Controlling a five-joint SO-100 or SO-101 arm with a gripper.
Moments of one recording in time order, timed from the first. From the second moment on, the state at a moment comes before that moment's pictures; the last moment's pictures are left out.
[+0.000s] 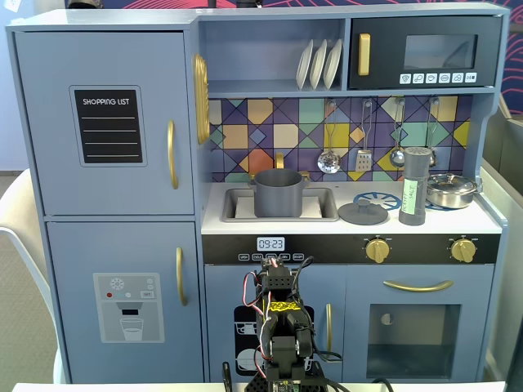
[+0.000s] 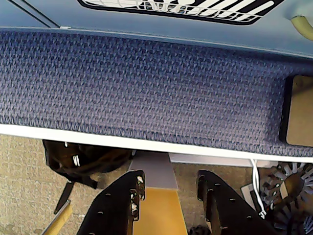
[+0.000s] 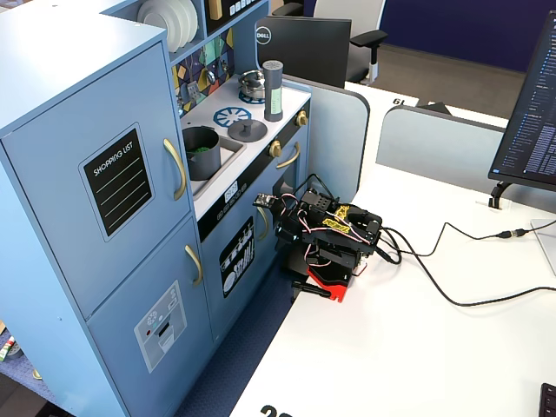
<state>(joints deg) 3.4 184.2 179.0 75.8 -88.5</state>
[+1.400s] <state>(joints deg) 52.0 146.2 130.9 13.4 -86.2</state>
